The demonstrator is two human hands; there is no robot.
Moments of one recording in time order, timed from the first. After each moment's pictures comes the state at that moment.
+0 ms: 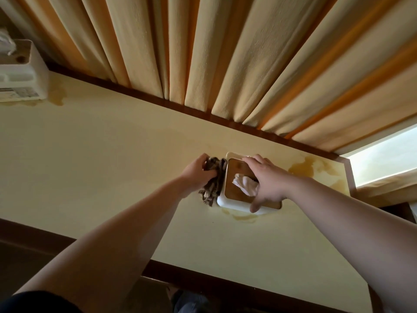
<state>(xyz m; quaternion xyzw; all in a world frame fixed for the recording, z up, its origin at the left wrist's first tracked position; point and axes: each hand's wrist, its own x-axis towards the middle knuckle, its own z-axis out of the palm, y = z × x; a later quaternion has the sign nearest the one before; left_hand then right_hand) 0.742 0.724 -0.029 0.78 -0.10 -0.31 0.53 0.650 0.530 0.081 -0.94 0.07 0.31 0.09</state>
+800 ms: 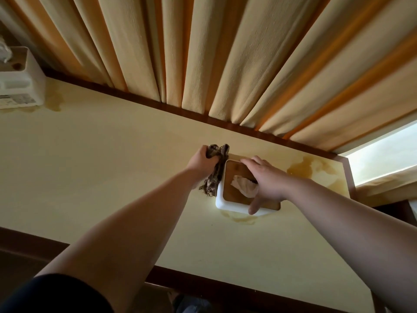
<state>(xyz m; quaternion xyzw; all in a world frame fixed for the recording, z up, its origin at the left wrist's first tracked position) 0.764 0.692 -0.022 0.77 -0.05 -0.29 0.56 0.650 0.525 0.078 -0.94 0.08 0.31 0.11</state>
